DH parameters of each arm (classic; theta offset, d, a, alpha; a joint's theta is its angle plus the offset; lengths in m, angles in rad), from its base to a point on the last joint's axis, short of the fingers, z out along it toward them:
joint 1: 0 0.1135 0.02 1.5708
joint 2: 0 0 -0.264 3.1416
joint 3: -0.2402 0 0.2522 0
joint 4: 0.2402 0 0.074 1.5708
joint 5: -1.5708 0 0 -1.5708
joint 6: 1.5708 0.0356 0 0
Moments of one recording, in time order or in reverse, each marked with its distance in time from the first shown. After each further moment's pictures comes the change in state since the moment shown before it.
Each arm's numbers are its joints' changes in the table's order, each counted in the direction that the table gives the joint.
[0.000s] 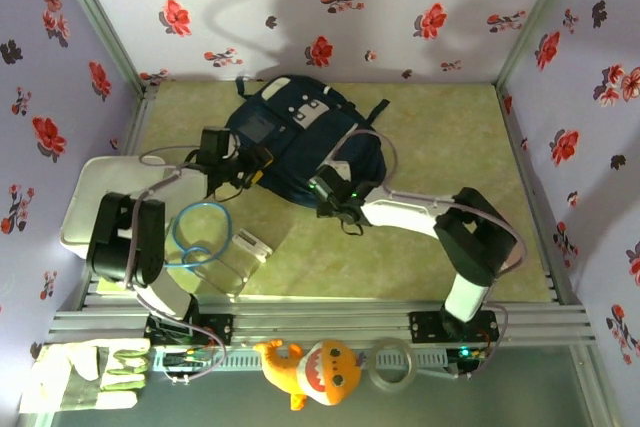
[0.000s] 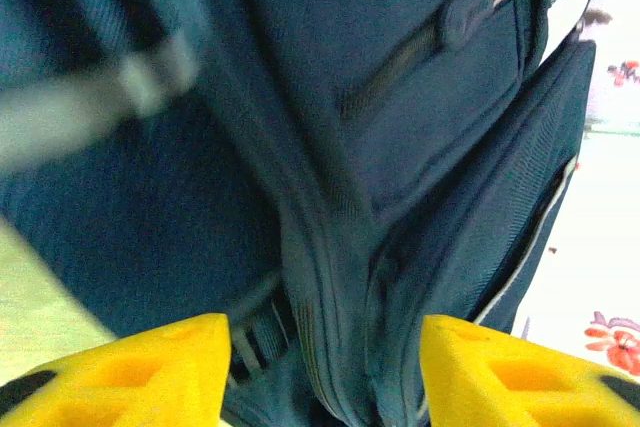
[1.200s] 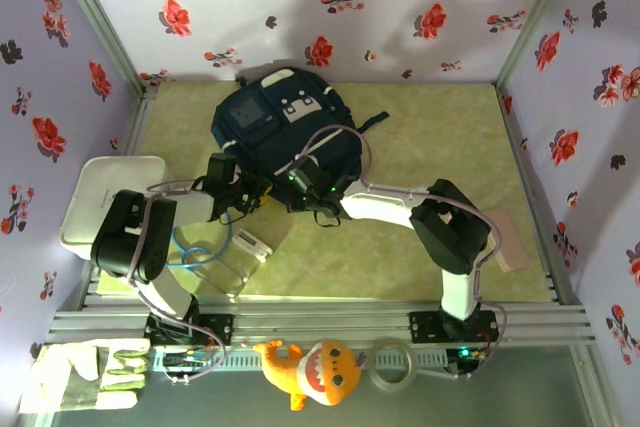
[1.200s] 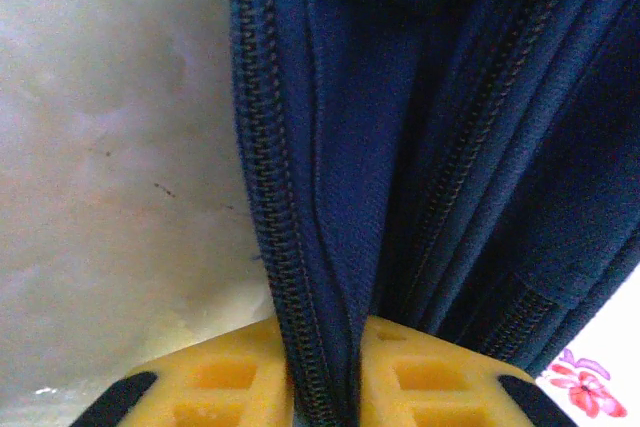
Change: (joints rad) left arm -0.052 -0.049 0.222 -0.258 0.013 -0.254; right arm 0.026 -0.126 -0.138 -0.107 0.175 0.002
